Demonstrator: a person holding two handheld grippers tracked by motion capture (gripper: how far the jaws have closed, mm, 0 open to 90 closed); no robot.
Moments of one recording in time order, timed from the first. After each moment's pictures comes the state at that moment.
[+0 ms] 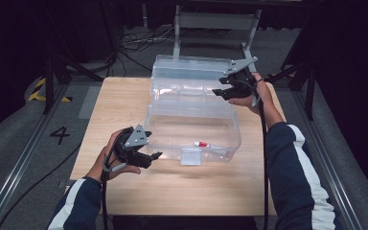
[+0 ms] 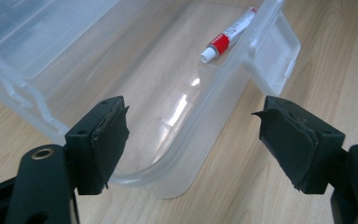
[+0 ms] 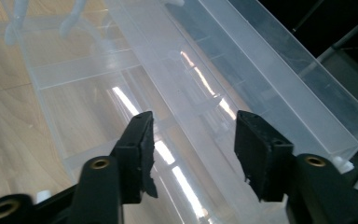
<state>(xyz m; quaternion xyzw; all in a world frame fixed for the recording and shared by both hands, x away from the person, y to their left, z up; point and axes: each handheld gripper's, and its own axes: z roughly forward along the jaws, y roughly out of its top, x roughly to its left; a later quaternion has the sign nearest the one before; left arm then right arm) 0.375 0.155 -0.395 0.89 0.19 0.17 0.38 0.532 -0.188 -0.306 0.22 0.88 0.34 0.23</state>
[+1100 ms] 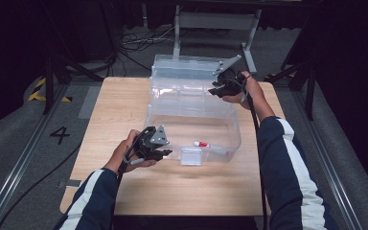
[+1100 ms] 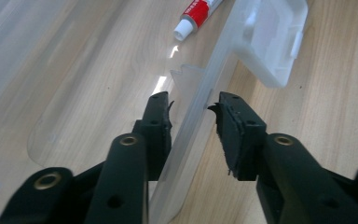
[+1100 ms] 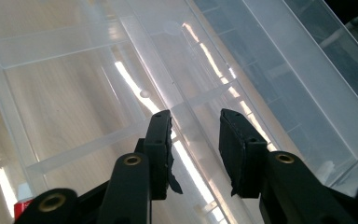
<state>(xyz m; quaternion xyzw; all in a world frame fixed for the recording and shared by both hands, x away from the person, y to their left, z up) 0.399 0.116 -0.416 0.93 0.14 0.13 0.31 0.553 -0.167 -0.318 0.21 0.91 0.28 0.22</state>
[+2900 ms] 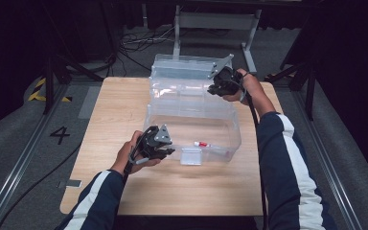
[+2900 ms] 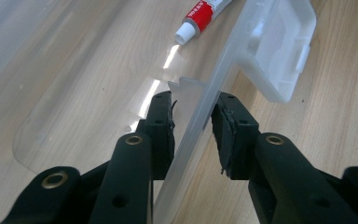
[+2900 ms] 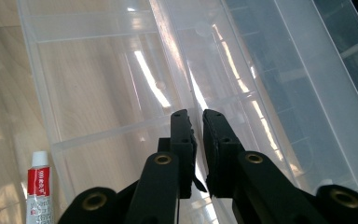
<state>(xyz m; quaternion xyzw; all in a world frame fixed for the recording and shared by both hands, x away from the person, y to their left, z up) 0.403 0.107 -0.420 0.93 0.17 0.11 0.32 0.548 -0.155 -0.308 0.14 0.94 0.24 0.20</state>
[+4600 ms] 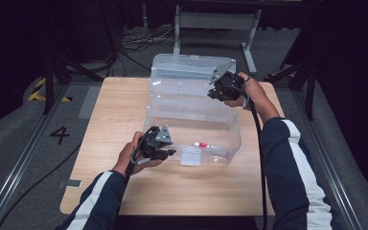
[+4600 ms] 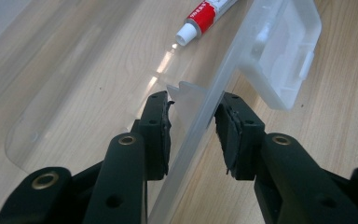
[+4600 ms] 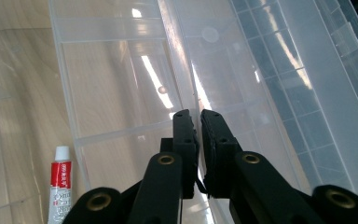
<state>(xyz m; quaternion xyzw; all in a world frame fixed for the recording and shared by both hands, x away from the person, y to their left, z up) 0.403 0.104 -0.423 0.93 0.18 0.10 0.32 0.521 -0.153 -0.300 0.12 0.94 0.25 0.21</state>
